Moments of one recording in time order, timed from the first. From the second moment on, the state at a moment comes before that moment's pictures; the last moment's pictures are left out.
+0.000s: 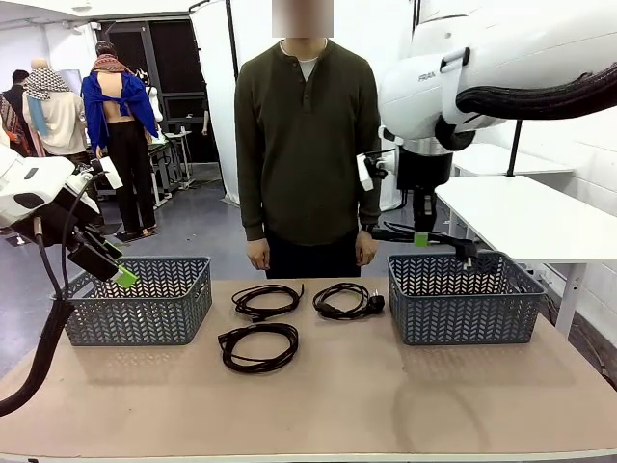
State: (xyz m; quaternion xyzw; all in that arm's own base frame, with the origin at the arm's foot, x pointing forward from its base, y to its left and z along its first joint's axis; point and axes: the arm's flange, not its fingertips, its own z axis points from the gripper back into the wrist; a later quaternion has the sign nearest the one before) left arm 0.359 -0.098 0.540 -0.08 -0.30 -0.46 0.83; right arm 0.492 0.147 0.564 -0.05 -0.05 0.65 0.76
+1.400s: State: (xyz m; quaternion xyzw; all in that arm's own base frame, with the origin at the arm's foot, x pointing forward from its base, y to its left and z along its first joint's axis) left arm 0.359 -0.098 0.540 -0.08 -0.30 -0.46 0.83; right arm 0.493 0.121 0.543 -0.05 -0.02 0.65 0.76
